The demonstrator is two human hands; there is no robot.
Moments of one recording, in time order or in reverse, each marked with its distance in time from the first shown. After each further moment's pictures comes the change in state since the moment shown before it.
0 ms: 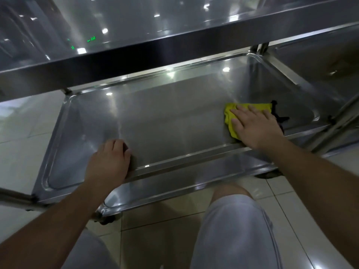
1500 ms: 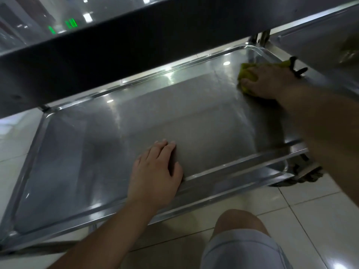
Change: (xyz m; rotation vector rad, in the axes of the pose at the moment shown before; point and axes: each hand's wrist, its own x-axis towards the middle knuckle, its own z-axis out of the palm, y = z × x) left_hand 0.021 0.150 0.022 -0.165 -0.010 0.247; right_hand 0.168 0.086 -0.045 -0.065 0.082 0.055
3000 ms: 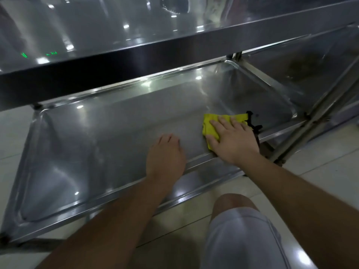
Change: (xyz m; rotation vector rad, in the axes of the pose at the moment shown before) left_hand 0.007 -0.010 0.003 -0.089 0.060 0.115; right_hand -0.213 -0.144 0.027 -0.017 -0.023 0.064
